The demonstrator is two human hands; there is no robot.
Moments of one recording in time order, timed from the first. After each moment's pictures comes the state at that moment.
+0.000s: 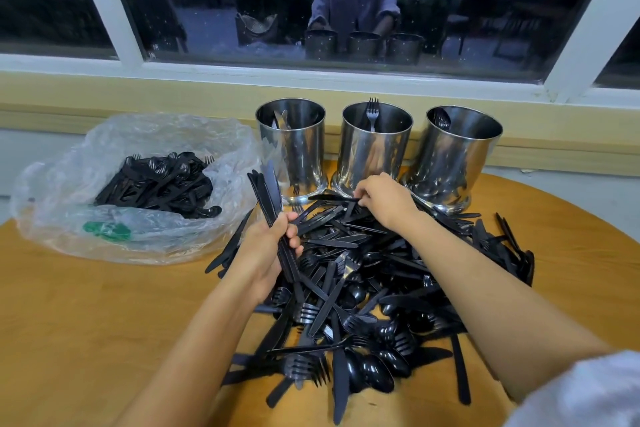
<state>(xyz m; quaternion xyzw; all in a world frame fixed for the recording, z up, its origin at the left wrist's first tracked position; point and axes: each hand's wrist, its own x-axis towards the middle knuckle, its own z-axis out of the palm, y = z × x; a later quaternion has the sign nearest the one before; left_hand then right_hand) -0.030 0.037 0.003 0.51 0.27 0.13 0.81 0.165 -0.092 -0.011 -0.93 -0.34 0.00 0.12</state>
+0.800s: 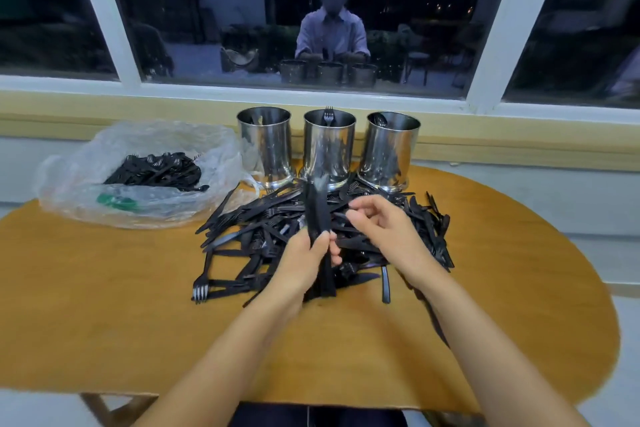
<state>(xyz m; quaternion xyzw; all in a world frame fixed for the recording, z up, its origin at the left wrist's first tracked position) -0.118 -0.110 0.010 0.69 0.15 0.12 0.70 -0.035 -0.243 0.036 -0.78 -0.29 0.06 0.55</state>
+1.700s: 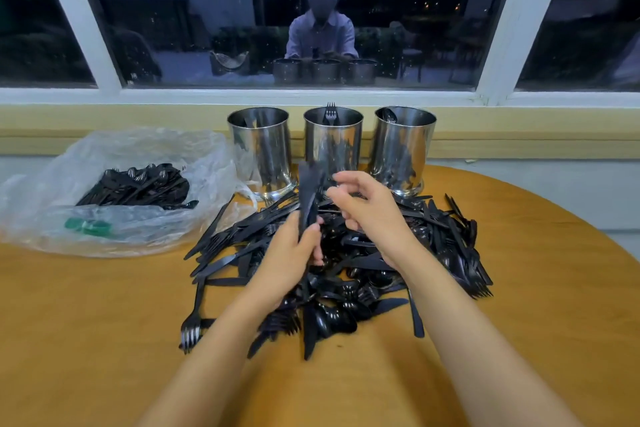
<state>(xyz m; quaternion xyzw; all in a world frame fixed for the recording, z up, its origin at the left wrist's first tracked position) -0.065 -0.042 -0.013 0.79 0.07 0.16 0.59 0.016 -0.171 0.027 -0.70 -0.26 0.10 0.66</state>
